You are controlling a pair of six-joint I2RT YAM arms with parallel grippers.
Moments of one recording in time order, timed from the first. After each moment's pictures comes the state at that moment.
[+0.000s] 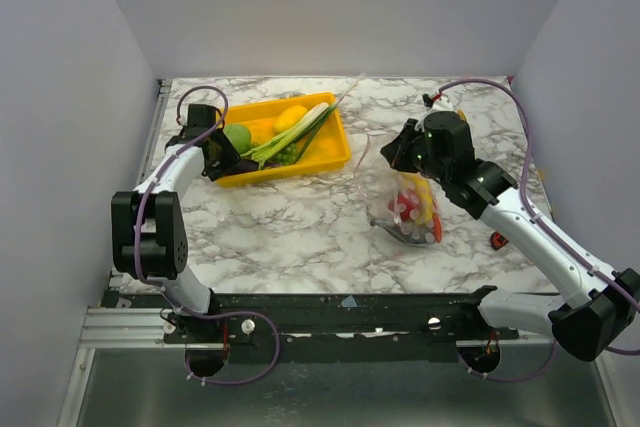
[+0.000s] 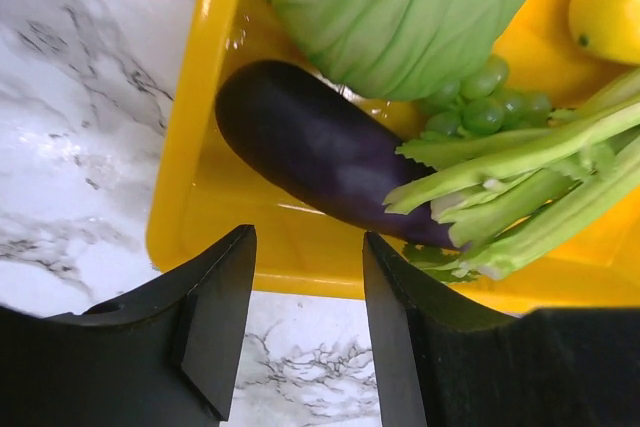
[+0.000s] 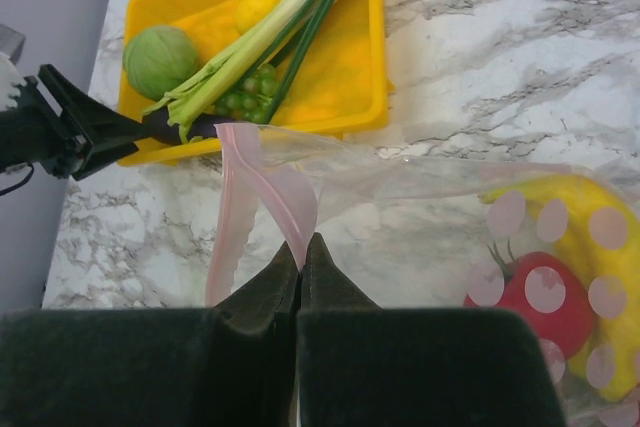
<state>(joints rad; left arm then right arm) -0.01 1.62 1.15 -0.49 0.00 -0.63 0.59 1.18 1.14 -0.40 0.14 0.57</state>
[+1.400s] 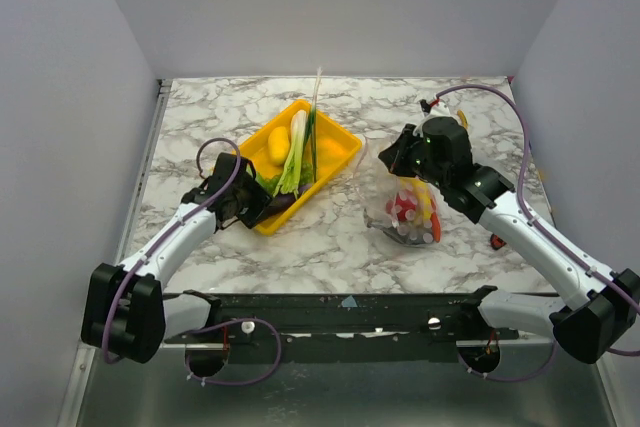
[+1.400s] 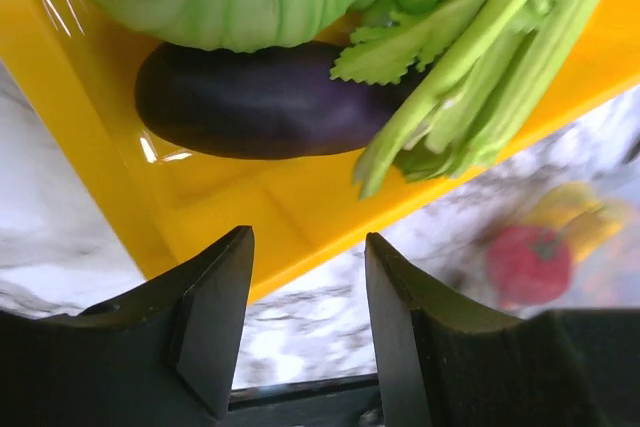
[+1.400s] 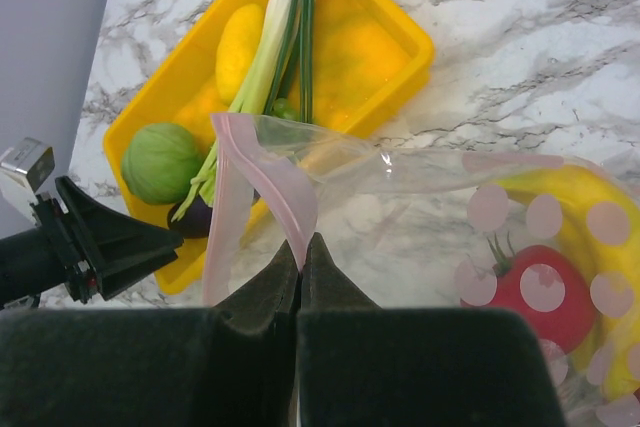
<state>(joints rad) -0.30 1.21 0.73 -0.47 0.13 -1.04 0.59 1.17 1.08 -0.36 0.12 0.58</state>
